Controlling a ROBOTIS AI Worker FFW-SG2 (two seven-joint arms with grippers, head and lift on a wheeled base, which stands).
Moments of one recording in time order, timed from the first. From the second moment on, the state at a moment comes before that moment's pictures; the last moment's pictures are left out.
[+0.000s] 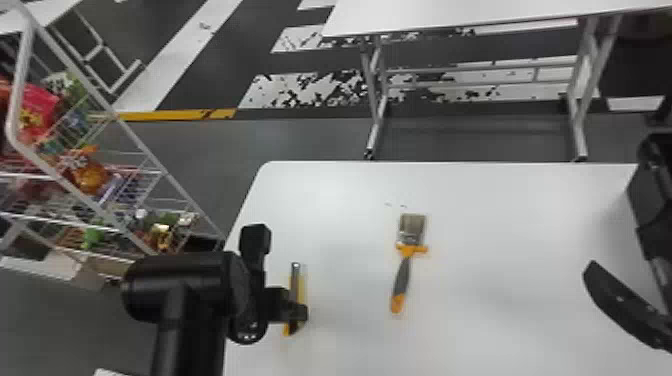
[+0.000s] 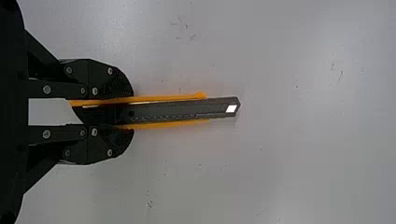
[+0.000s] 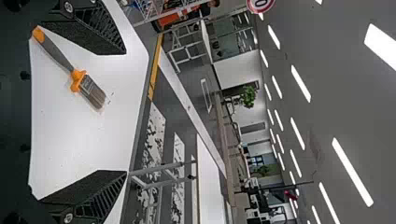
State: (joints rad) left arm 0.13 0.13 0.24 -1.91 0.04 1.57 -0.10; right arm 0.61 -0.14 -0.13 -2.08 -0.32 0.14 0.71
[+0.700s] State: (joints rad) left arm 0.30 0.07 0.24 -2.36 0.15 1.57 -0.07; right arm 0.58 -0.13 -0.10 -2.08 -0.32 0.22 0.71
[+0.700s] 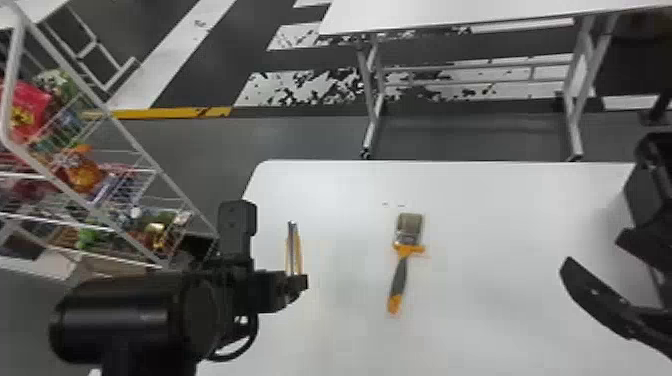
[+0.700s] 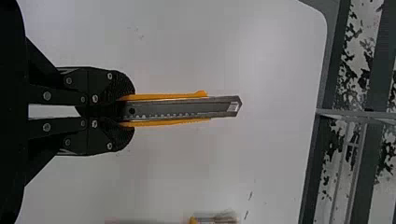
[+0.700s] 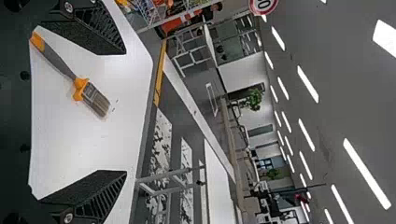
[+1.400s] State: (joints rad) left arm 0.41 0.06 -0.14 -2.51 0.00 1.57 -0.05; right arm 0.43 -0.12 -0.03 -2.10 -0.32 0.75 0.70
